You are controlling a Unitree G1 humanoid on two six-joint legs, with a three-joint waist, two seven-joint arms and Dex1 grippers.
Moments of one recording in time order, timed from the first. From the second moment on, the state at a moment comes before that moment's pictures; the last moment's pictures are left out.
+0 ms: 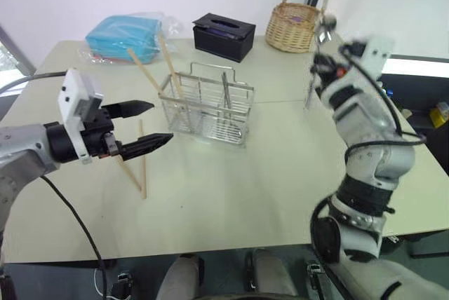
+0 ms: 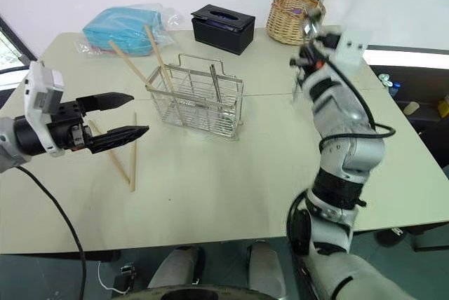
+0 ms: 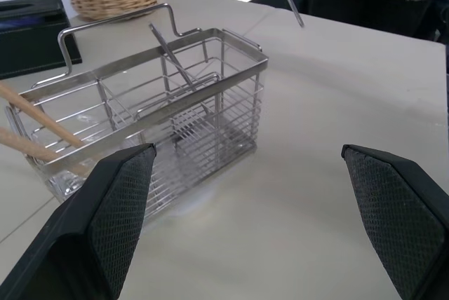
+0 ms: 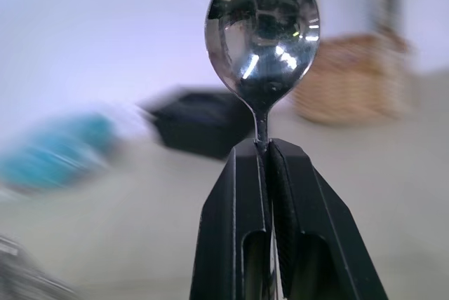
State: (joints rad) left arm -0.25 0.98 0.39 -0.50 -0.97 0.82 -0.78; right arm -0.79 -0.07 -0.42 -0.29 0.40 0.86 0.11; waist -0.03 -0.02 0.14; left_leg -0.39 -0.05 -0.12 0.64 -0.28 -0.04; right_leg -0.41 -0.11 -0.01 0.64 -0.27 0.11
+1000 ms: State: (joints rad) left arm -0.22 0.98 0.49 -0.55 -1.02 0.85 -0.65; right arm -0.74 0.05 -0.12 0.07 0.39 0.43 0.23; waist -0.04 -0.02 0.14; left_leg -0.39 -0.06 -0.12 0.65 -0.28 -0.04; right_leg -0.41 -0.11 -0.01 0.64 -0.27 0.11
